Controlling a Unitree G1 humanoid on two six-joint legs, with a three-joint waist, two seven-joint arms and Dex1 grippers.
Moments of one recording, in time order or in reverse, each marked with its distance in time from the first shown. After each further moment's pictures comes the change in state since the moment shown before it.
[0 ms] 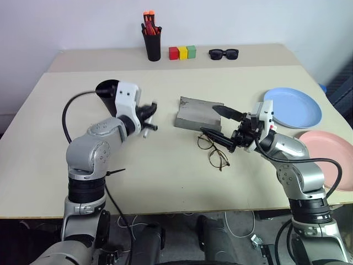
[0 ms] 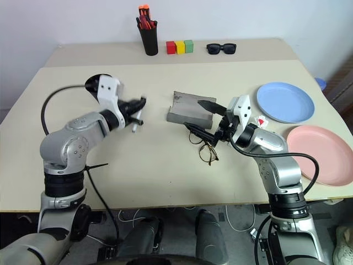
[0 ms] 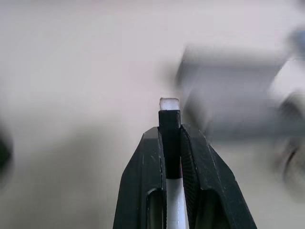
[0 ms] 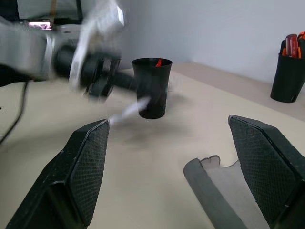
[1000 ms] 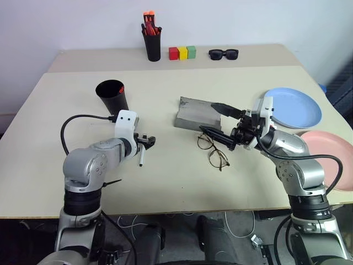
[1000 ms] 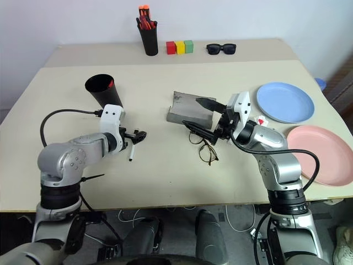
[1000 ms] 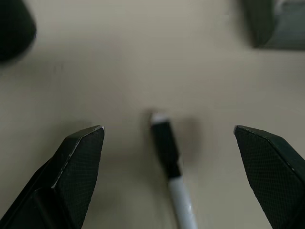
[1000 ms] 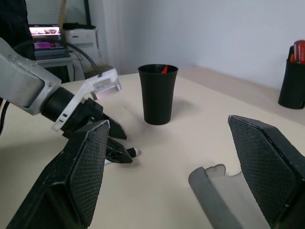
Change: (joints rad) left arm 0.104 -0.018 0.005 -0.072 -0.082 0.631 0.326; right arm -0.019 0.000 0.000 0.008 0.019 0.016 0.020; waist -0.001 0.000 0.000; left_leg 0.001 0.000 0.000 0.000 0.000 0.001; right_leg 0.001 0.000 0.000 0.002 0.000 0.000
